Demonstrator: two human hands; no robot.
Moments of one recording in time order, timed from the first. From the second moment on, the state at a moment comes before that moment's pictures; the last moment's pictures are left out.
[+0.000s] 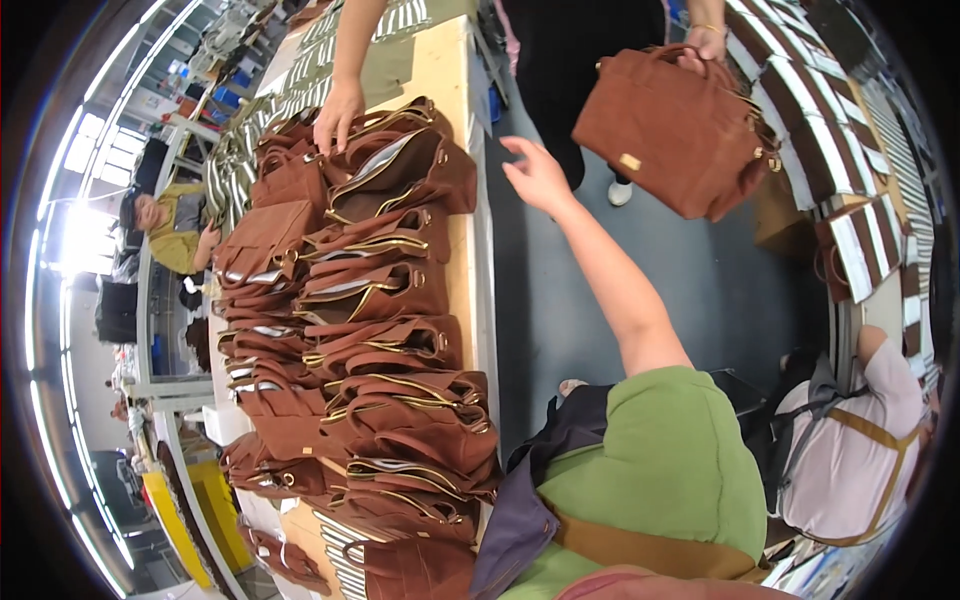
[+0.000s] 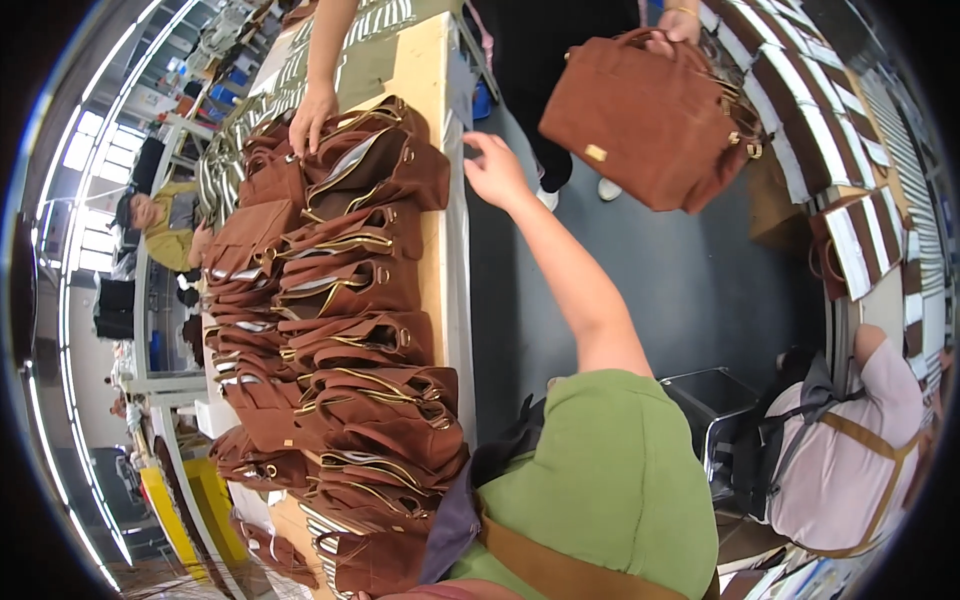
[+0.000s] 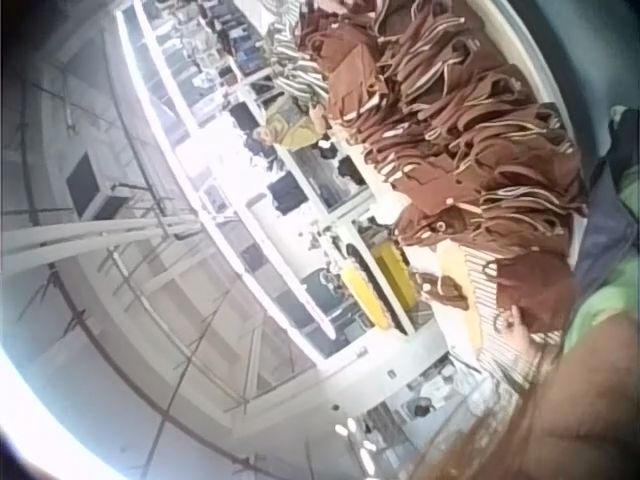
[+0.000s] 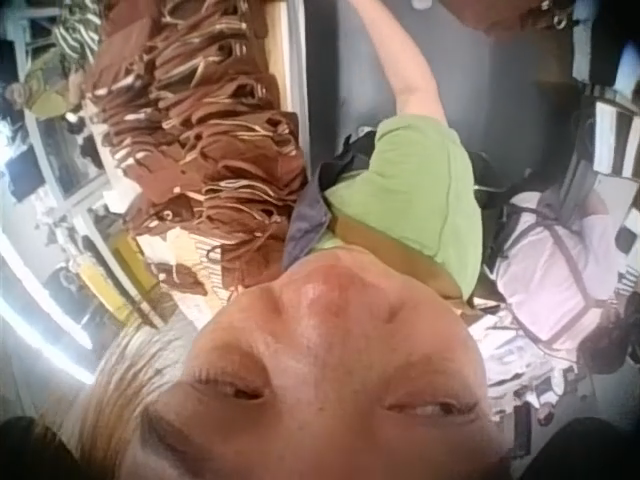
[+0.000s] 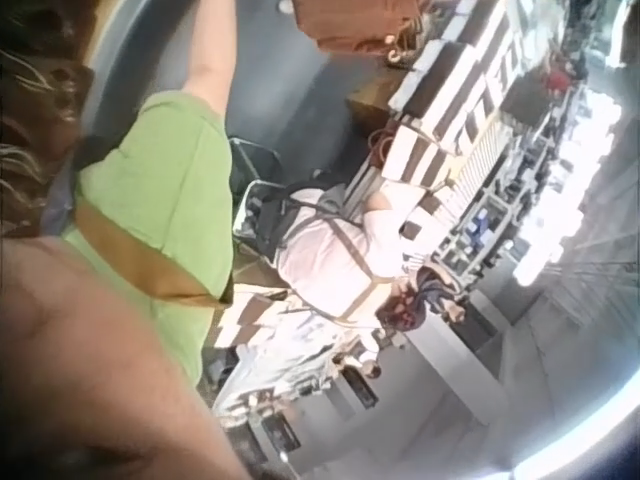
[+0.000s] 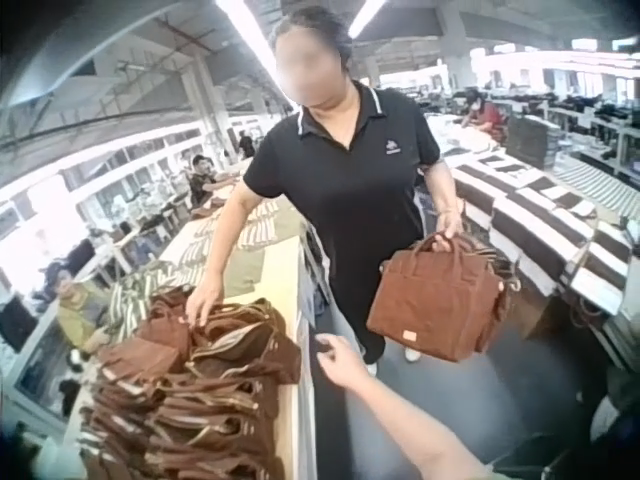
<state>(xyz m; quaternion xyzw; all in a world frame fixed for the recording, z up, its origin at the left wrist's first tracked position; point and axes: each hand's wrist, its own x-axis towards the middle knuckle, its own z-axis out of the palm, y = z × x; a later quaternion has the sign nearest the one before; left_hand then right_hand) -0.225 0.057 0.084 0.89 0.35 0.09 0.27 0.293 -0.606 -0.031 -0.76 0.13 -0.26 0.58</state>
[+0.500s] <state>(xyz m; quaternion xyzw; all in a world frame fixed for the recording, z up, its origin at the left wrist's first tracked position) -0.162 -0.013 0.157 0.87 0.36 -0.09 0.32 0.086 -0.700 -0.049 -0.86 0.24 0.31 0.33</state>
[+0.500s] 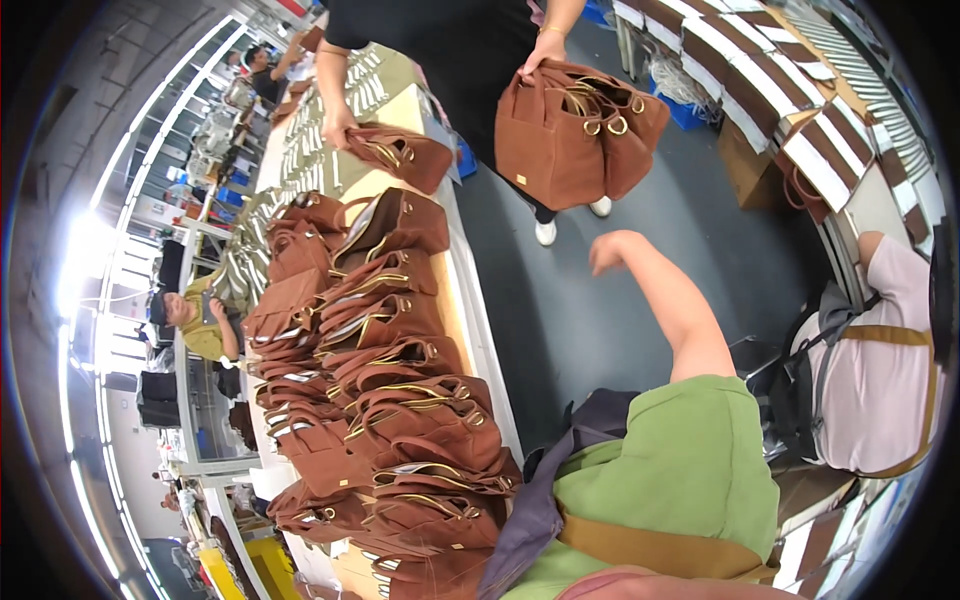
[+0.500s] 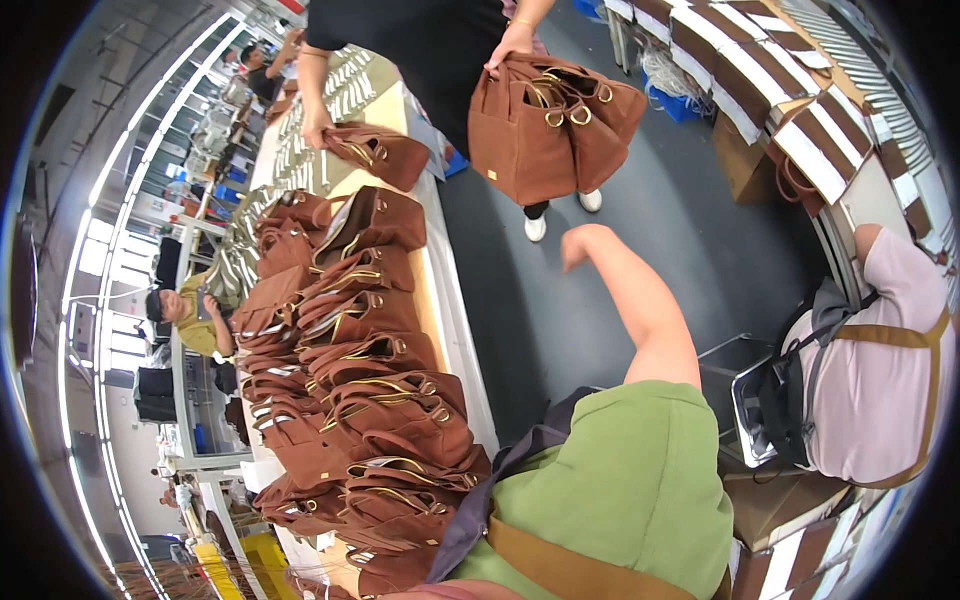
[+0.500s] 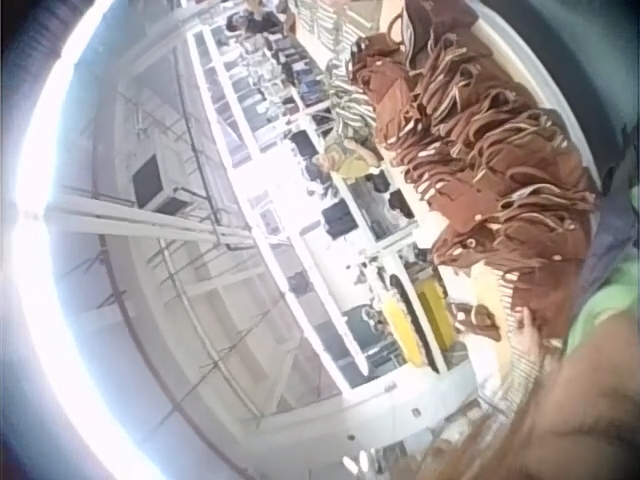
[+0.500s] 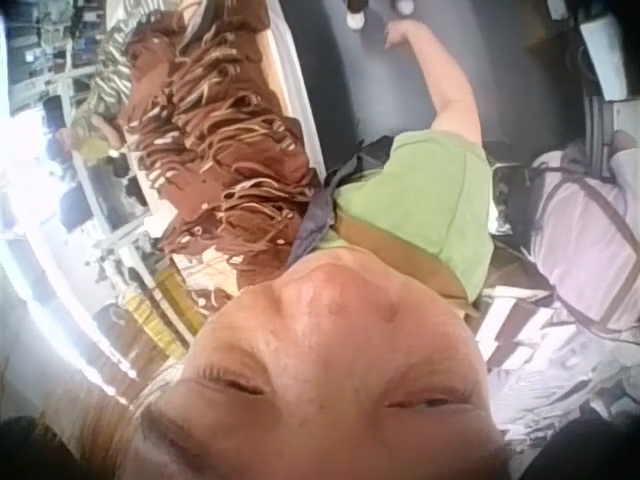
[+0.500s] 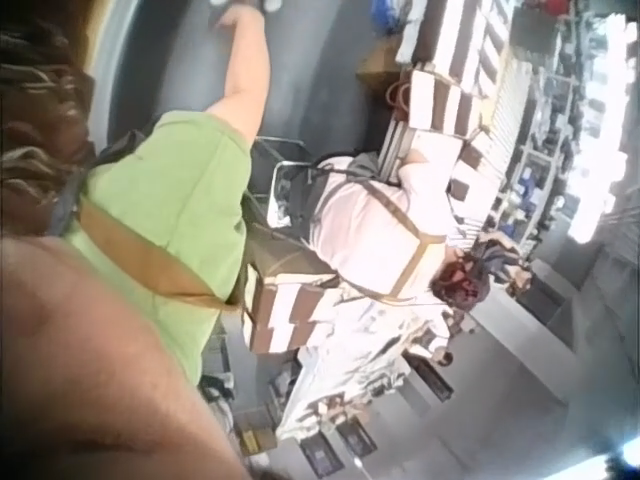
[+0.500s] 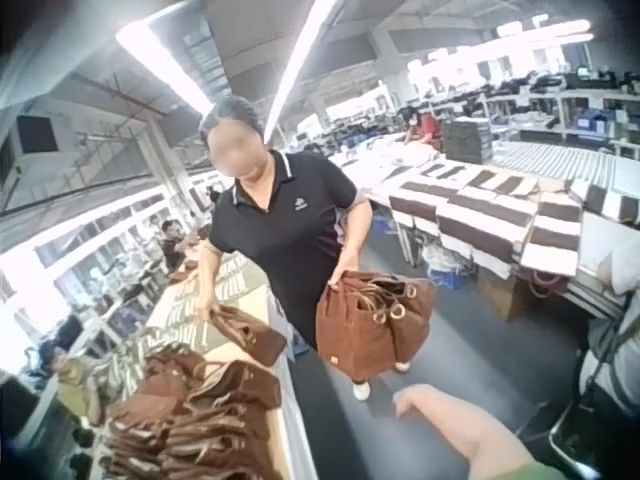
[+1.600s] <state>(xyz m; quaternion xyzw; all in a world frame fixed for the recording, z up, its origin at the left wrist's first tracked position) -0.274 -0.053 0.101 0.83 0.27 0.26 0.41 -0.058 -0.151 0.130 -0.55 -0.68 0.14 0.46</state>
